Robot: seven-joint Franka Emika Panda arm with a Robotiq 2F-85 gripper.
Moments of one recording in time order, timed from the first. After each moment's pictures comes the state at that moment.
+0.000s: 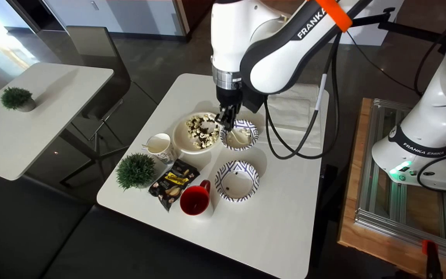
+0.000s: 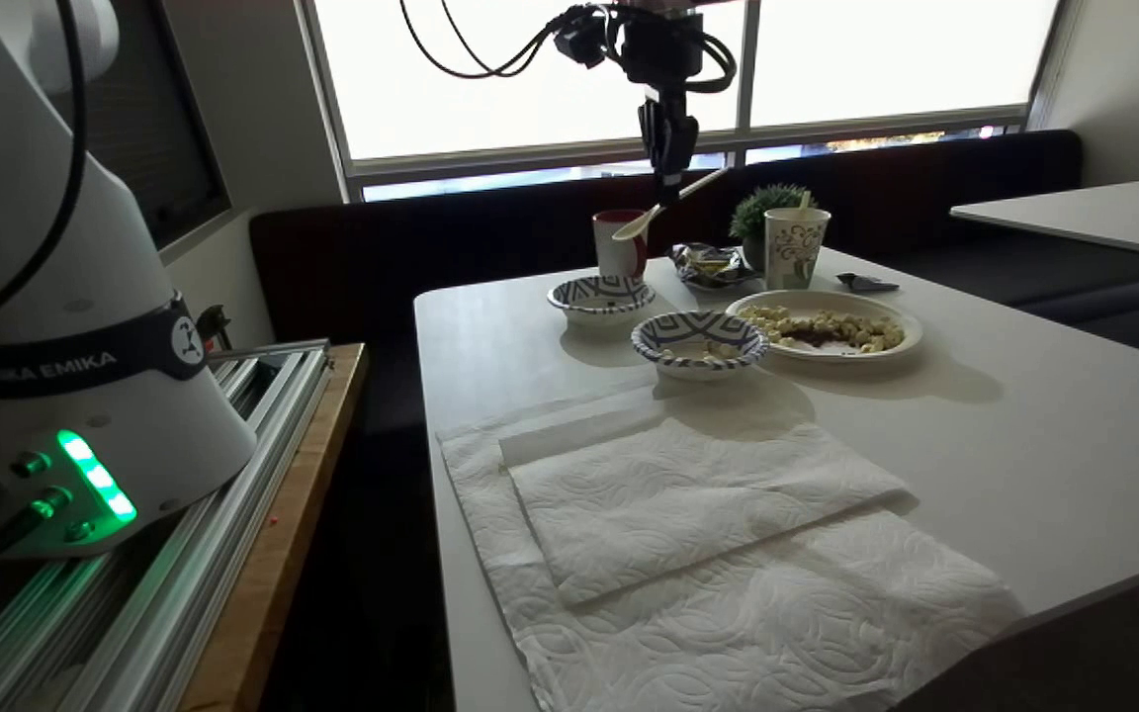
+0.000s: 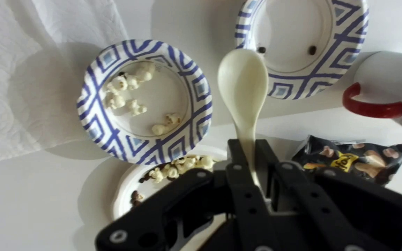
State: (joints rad) arm 0.05 0.02 0.24 -2.40 0.11 2.55 0.27
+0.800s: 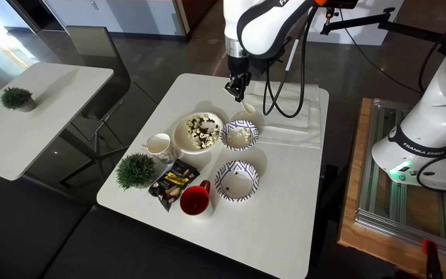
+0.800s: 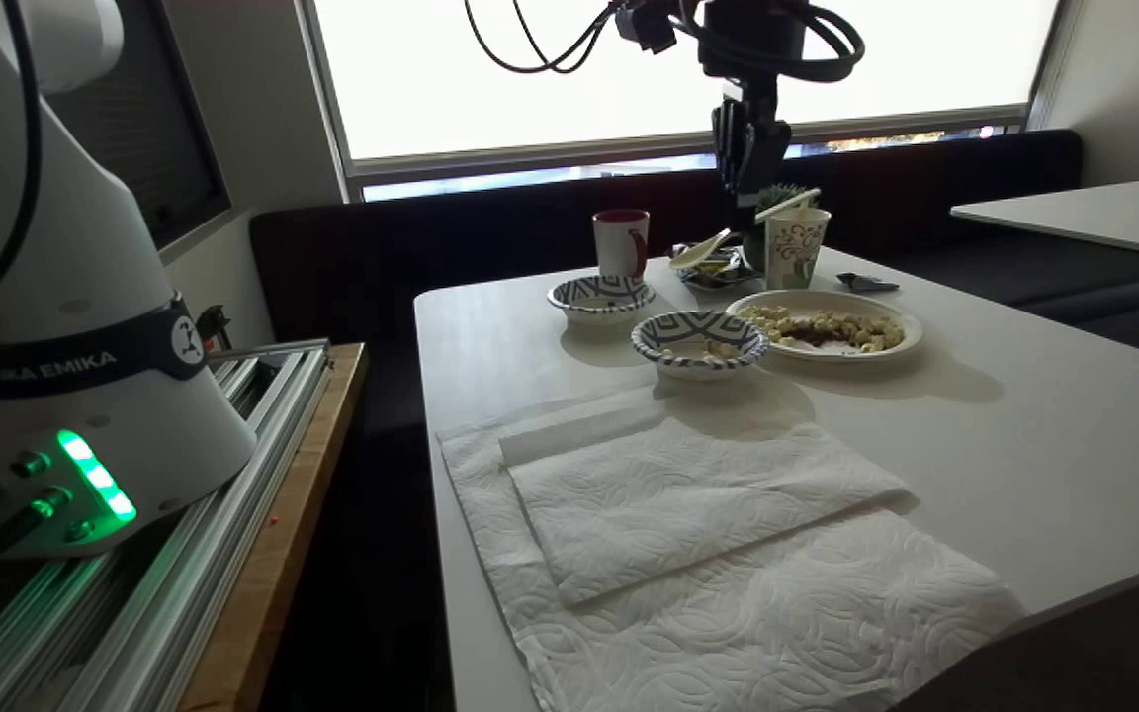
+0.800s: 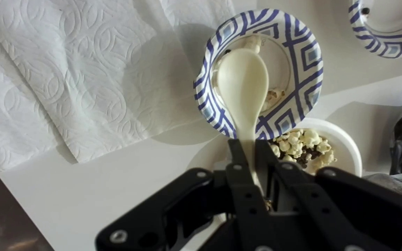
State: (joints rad) arm 0.02 0.04 0.03 -2.36 0.11 2.48 0.14
